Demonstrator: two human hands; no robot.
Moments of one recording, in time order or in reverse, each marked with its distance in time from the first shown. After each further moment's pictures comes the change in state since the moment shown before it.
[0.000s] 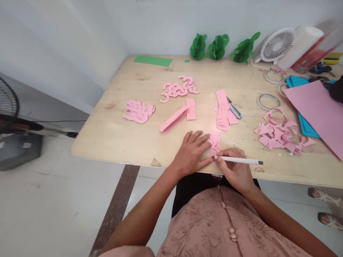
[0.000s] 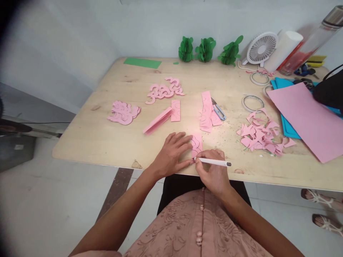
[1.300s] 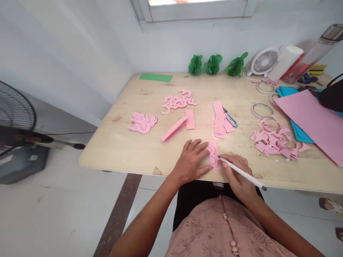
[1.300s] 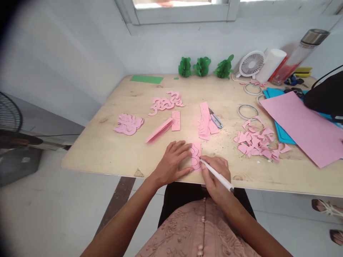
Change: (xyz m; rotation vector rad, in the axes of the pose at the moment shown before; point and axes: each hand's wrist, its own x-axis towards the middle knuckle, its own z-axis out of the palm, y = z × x) left_hand 0.000 0.002 0.001 0.010 0.017 0.012; right_hand -0.011 0.012 -0.008 0.014 0.110 -0.094
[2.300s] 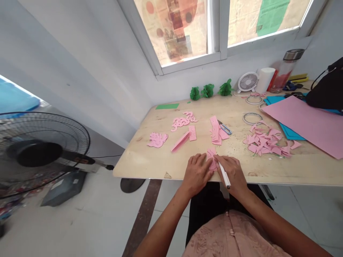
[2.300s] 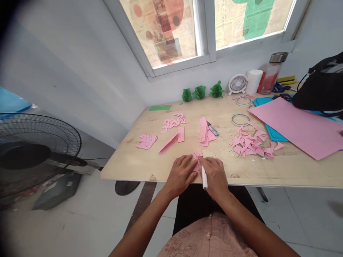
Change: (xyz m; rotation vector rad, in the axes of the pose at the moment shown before) left_hand -0.016 0.044 0.014 0.252 0.085 -0.076; right_hand -0.012 0.020 0.013 -0.121 -0.005 -0.219
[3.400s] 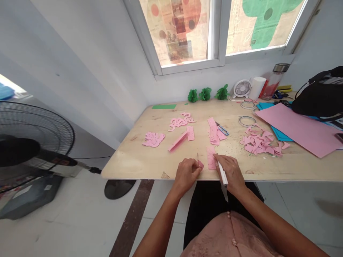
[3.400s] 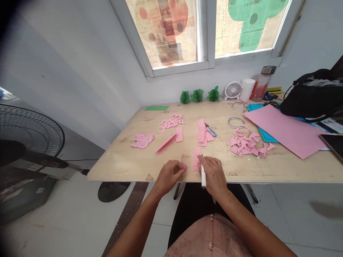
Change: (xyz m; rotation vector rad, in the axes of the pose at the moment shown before) left_hand -0.012 -0.014 -0.022 -0.430 -0.001 -0.359; right_hand -0.002 0.001 0.005 -0.079 0.017 0.003
